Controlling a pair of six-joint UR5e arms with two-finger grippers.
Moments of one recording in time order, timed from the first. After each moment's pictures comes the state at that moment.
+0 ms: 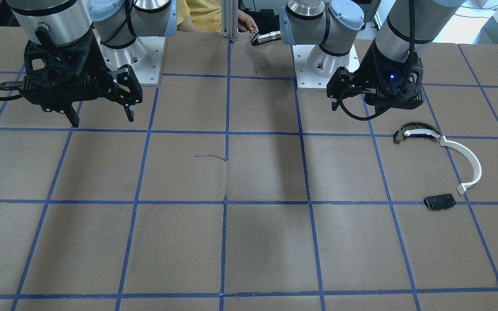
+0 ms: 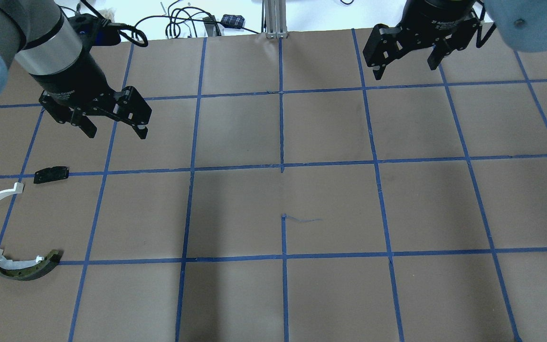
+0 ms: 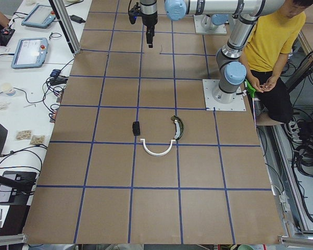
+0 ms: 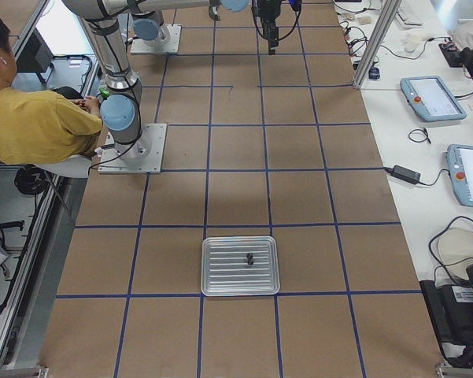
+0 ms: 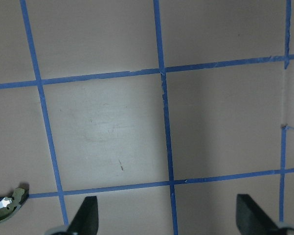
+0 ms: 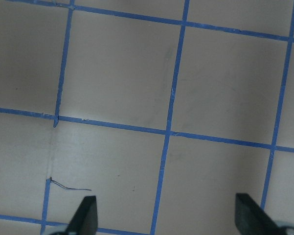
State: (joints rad) left arm -1.51 -1.55 -1.60 -1.63 1.57 0.15; right arm 1.62 -1.50 1.43 -1.61 -1.57 -0.10
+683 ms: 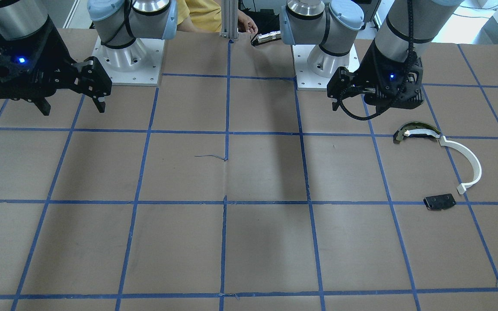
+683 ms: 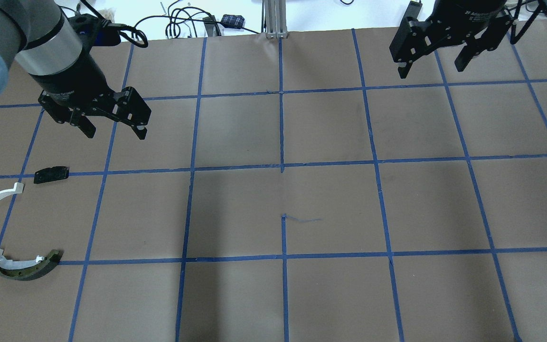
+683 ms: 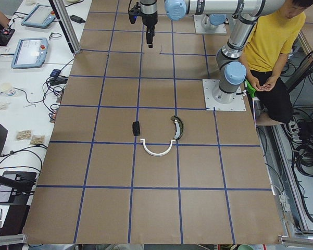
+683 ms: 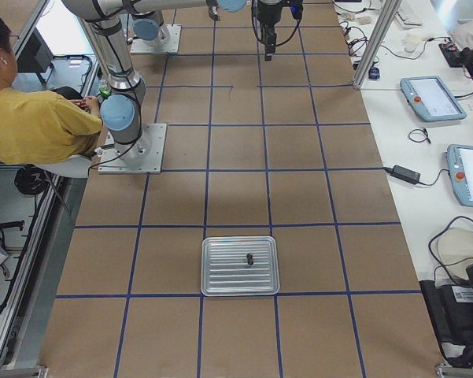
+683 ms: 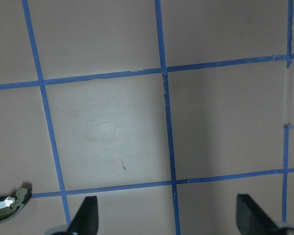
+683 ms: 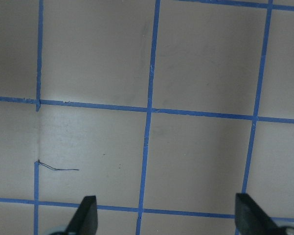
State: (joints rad) left arm -1.51 -1.55 -1.60 -1.63 1.57 0.15; right arm 1.53 -1.51 1.39 -1.48 -1.58 -0.13
